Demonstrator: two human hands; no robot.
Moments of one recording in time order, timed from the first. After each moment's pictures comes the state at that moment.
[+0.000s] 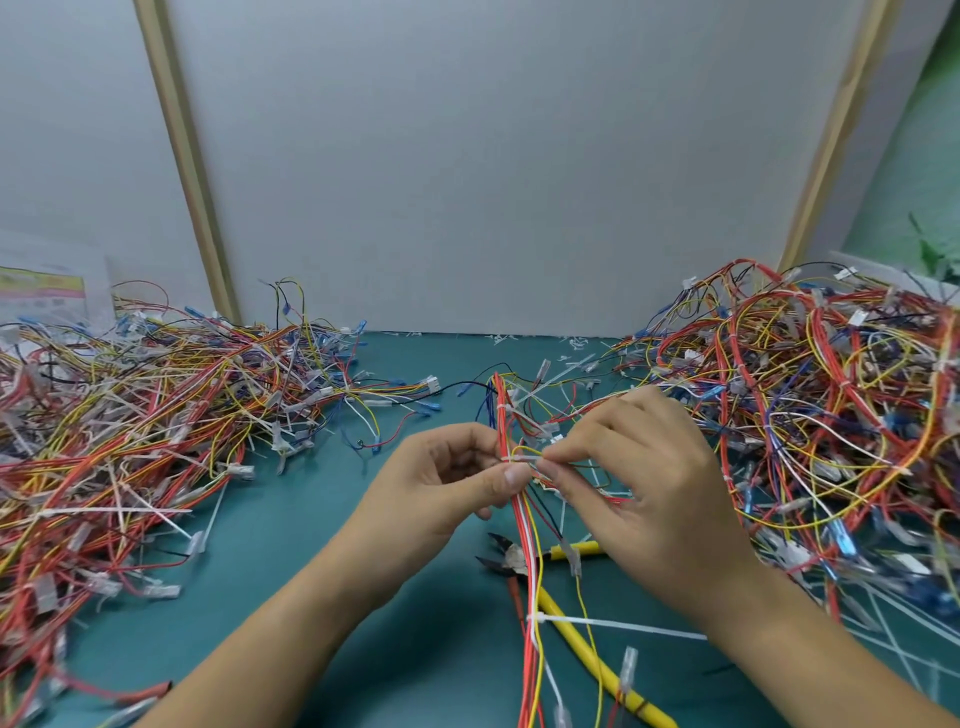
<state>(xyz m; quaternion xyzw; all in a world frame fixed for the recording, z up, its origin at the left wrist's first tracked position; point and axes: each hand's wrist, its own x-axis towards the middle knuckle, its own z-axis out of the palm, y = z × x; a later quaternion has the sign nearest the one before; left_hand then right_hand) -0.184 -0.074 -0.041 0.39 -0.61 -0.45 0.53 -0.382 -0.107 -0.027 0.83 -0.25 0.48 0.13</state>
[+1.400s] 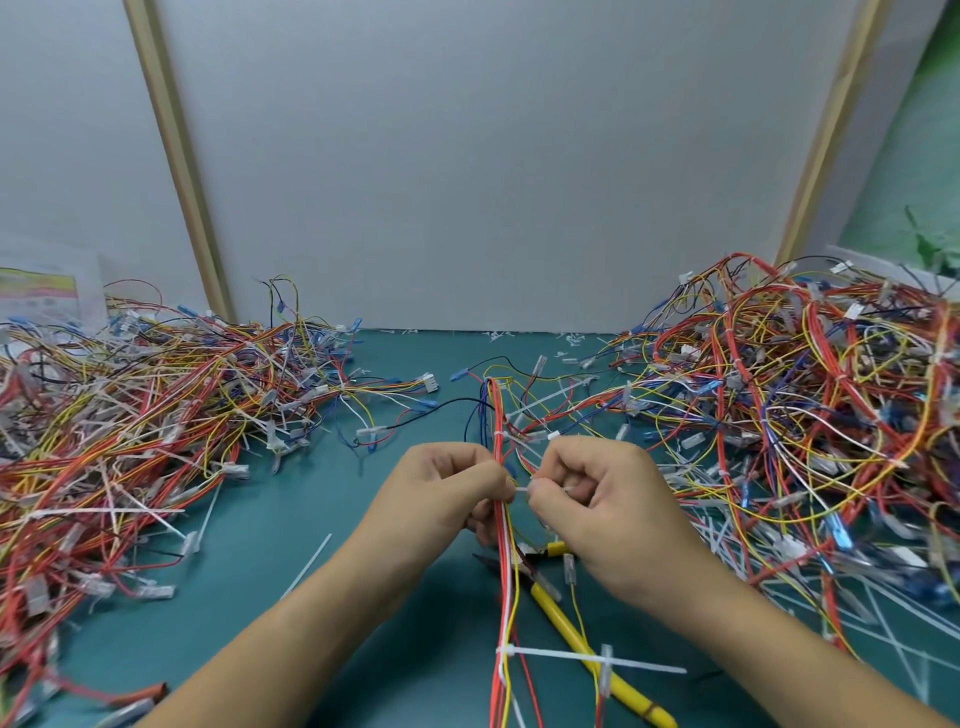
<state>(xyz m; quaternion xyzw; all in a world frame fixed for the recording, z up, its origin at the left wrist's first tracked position) -0.199 -0.075 -0.043 0.45 -0.55 -0.47 0.52 -0.363 -0.096 -0.037 0.78 -0.37 0.42 -0.28</state>
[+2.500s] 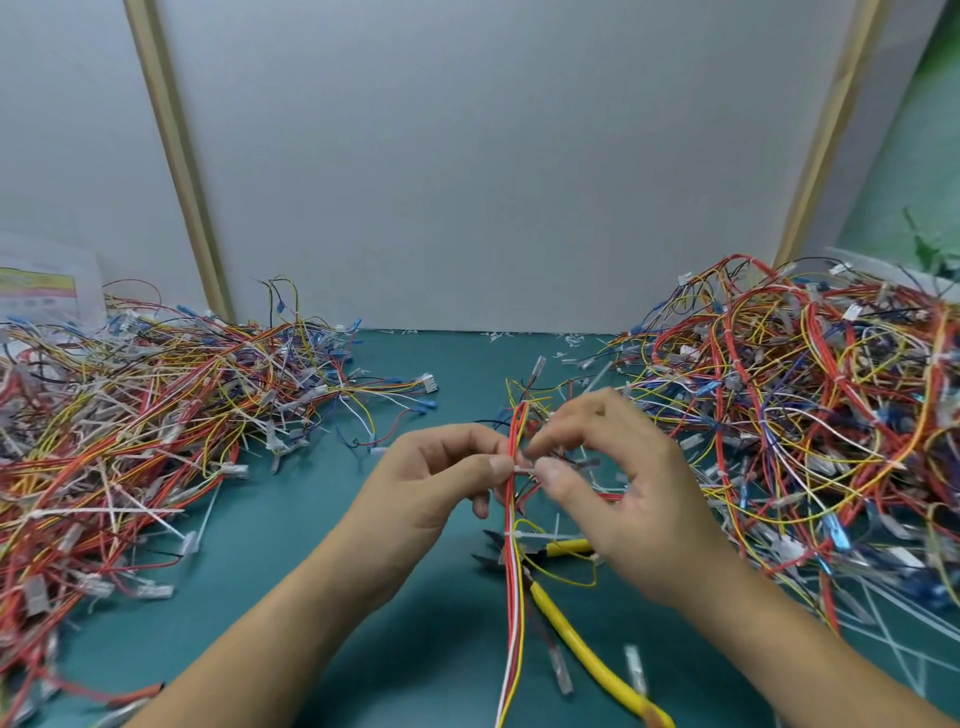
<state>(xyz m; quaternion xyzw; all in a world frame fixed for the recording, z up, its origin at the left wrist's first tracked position) -0.191 -0.070 -0.036 0.35 -0.60 -0.46 0.55 -0.375 -0.099 -0.027 0.81 -0.31 0.47 -0.15</state>
